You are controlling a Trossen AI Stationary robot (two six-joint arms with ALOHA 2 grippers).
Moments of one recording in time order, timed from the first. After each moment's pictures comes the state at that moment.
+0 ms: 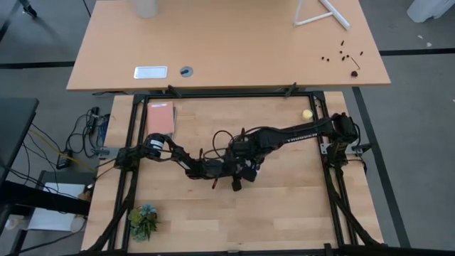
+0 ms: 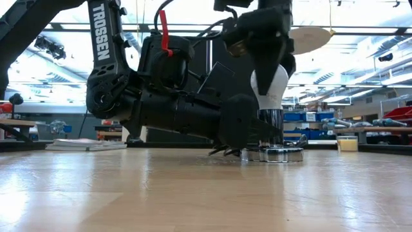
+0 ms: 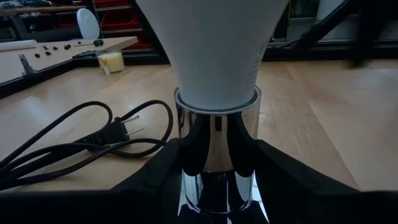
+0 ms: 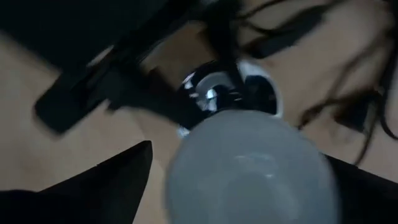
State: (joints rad) left arm -0.14 2.30 0.96 1.23 -0.34 0.01; right arm 0.08 1.86 1.54 -1.12 -0.01 0.56
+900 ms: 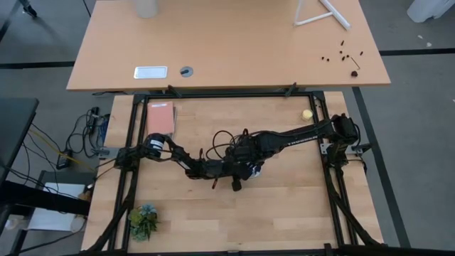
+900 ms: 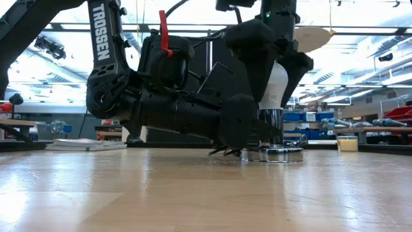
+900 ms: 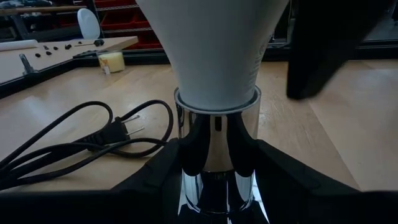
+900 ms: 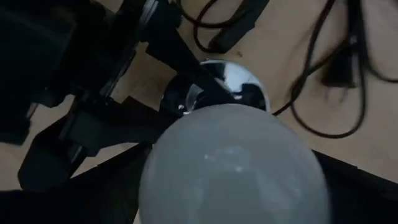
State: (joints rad) left arm -0.14 2.30 0.96 1.23 -0.35 0.01; right arm 0.11 1.86 1.51 -1.12 0.08 0.92
